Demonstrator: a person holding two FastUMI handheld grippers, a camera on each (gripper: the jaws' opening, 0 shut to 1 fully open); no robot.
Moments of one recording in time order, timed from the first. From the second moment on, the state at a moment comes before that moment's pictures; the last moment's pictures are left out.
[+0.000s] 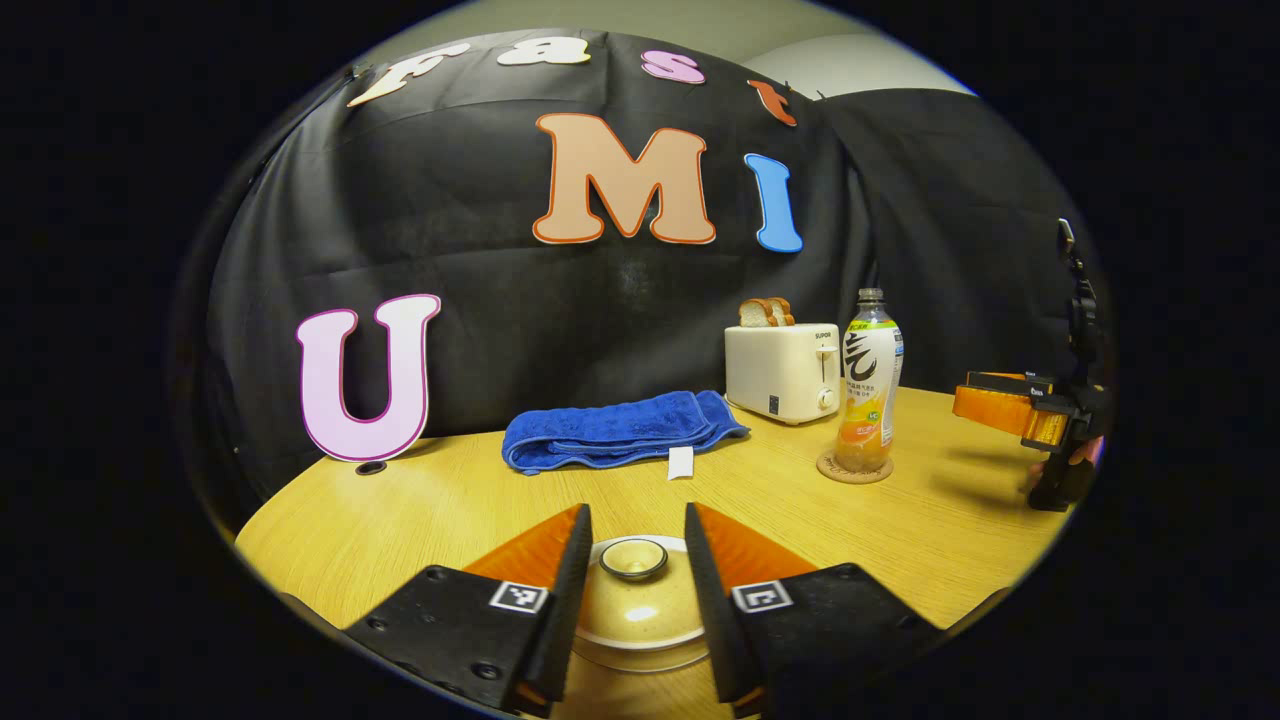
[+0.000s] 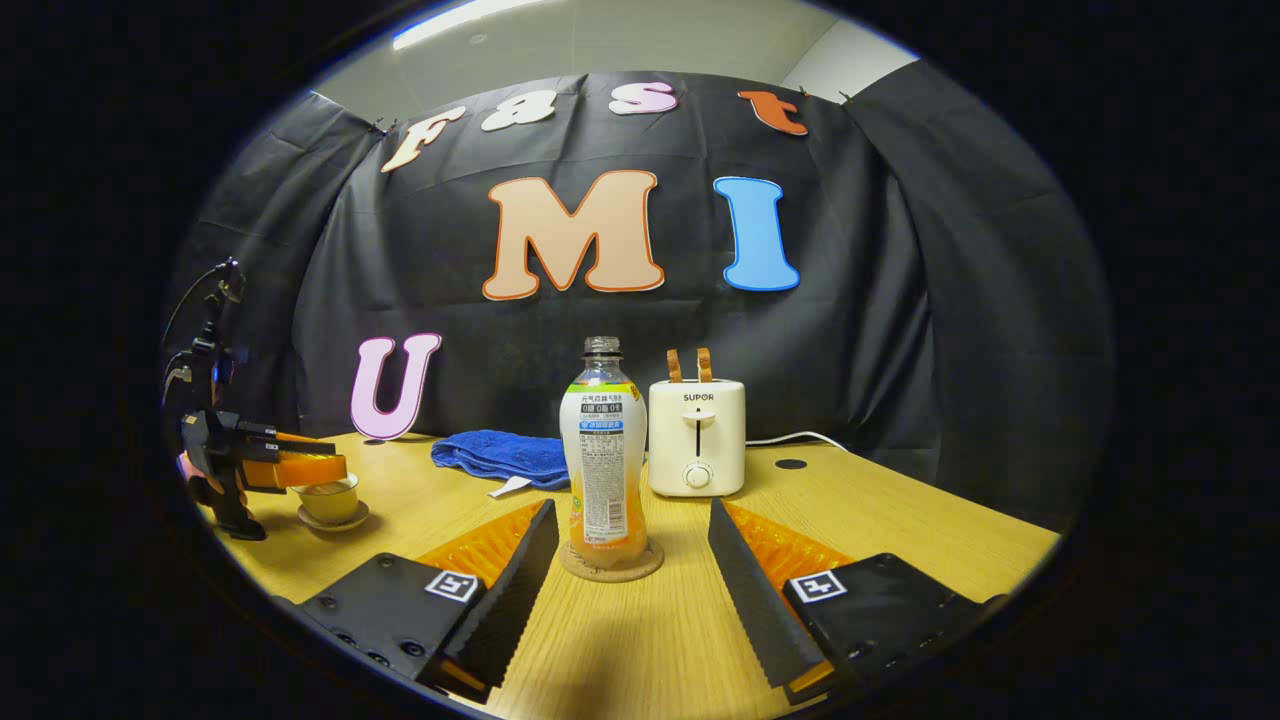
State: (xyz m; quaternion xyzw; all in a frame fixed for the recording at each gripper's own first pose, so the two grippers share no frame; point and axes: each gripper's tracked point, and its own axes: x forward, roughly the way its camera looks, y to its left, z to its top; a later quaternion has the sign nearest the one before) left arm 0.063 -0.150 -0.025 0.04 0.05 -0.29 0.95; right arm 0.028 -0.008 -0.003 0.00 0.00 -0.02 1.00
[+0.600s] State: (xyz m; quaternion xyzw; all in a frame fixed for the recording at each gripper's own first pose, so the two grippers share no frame) left arm 0.061 -0.129 -0.008 -0.01 0.00 -0.26 0.97; right arm 0.028 -0.007 -0.004 0.00 0.00 -0.02 1.00
